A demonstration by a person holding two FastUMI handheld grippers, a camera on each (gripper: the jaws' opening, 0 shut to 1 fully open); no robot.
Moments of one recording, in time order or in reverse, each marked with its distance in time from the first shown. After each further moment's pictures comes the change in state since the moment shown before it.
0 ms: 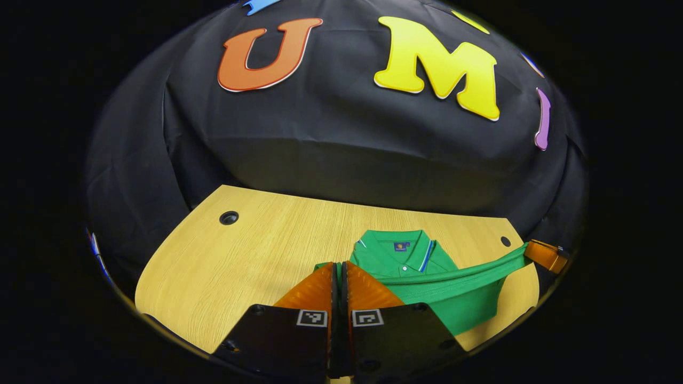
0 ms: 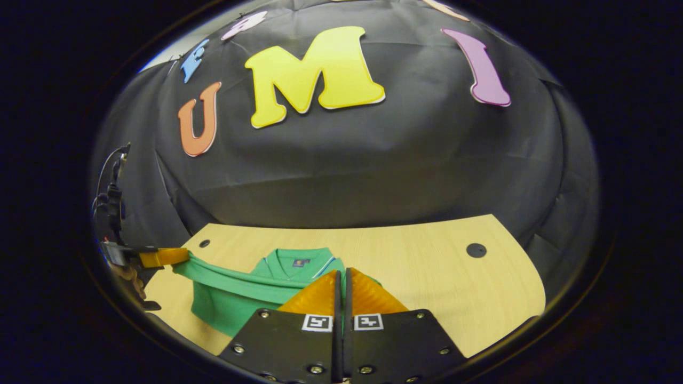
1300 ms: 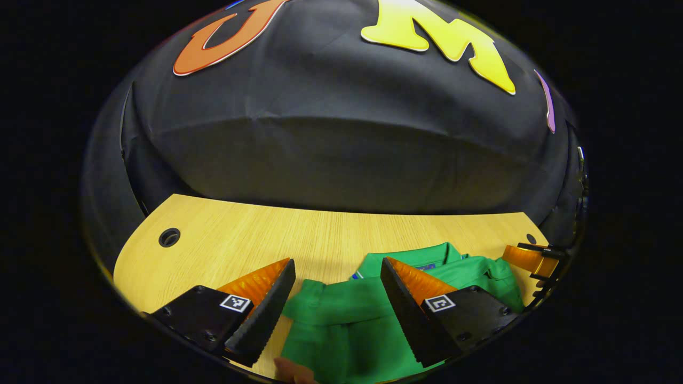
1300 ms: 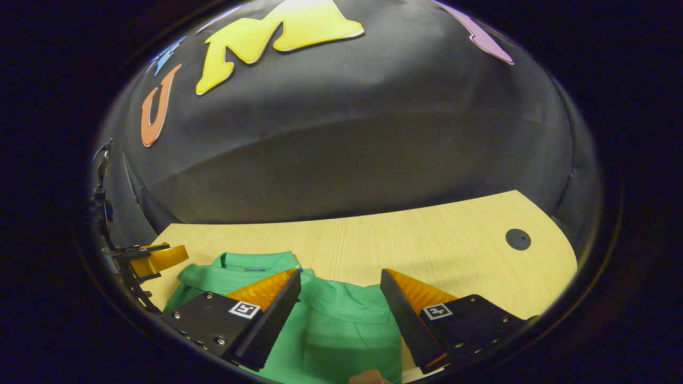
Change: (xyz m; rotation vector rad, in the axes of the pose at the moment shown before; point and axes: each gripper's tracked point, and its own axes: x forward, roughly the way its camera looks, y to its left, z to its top) left arm 0.135 -0.019 0.001 0.044 -0.056 -0.078; right arm 0.135 -0.031 -0.039 0.057 0.047 -0.069
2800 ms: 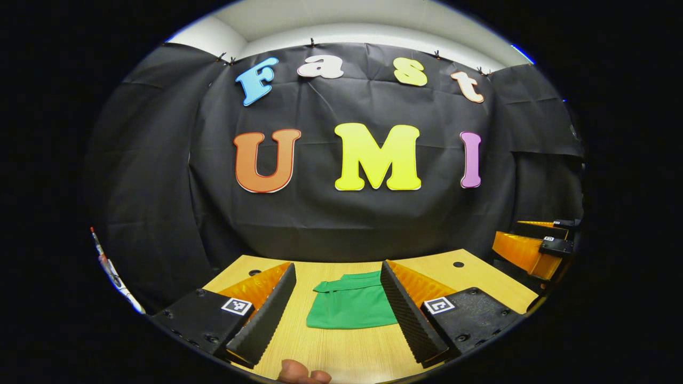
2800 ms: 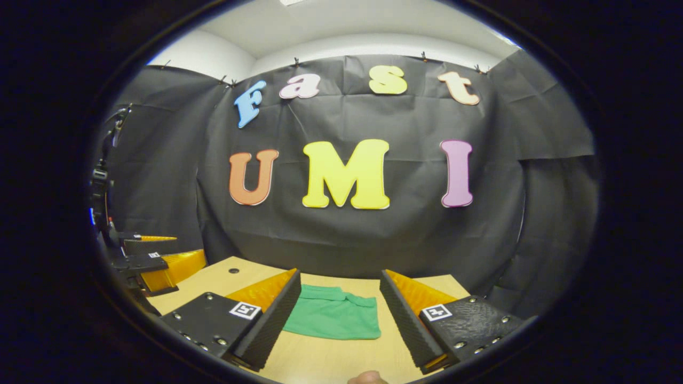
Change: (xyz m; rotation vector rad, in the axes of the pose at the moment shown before) left arm -0.430 -0.054 0.040 0.101 -0.431 0.038; right arm -0.455 0.088 0.047 -0.204 -0.471 0.035
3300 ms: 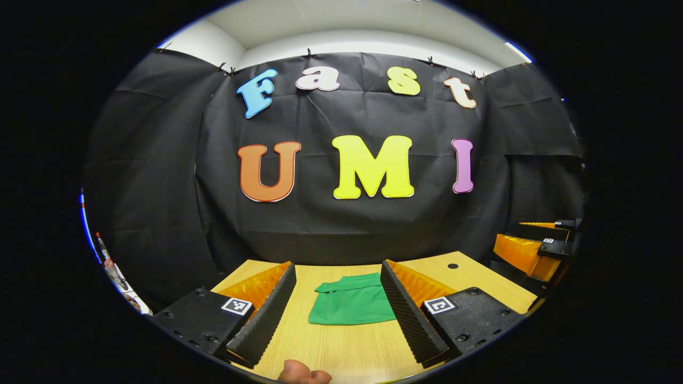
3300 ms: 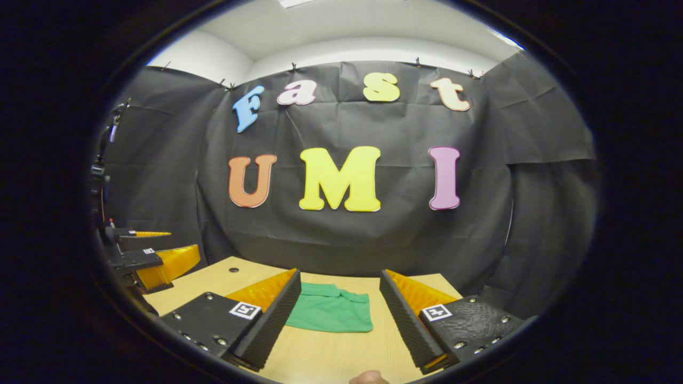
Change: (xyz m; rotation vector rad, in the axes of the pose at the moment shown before) left arm -0.036 -0.010 0.009 0.018 -0.029 0.000; right arm -0.036 -0.009 0.002 0.009 -0.004 -0.033
